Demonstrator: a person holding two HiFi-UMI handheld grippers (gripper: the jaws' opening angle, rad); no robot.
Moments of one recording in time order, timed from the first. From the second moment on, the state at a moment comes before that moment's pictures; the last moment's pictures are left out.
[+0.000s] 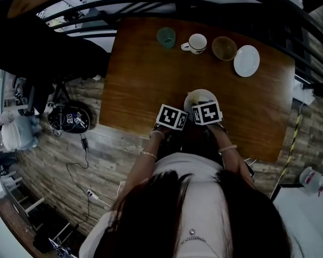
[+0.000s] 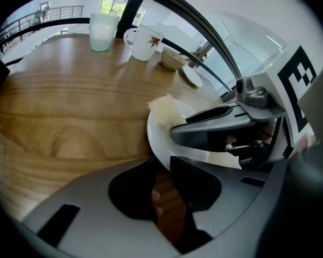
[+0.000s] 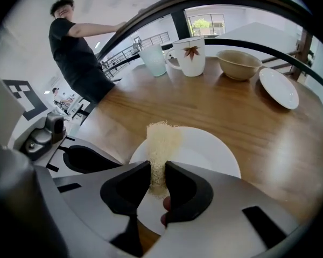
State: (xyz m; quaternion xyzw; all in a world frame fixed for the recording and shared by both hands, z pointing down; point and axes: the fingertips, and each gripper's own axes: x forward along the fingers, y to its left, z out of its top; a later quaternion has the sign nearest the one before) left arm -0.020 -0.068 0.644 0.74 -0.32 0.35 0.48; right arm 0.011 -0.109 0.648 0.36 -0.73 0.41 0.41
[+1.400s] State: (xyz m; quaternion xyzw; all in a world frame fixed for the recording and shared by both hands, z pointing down) left arm -0.012 -0.071 0.648 0.74 -0.30 0.34 0.50; right arm 0.061 -0.094 0.646 0.42 -0.69 0.40 0.44
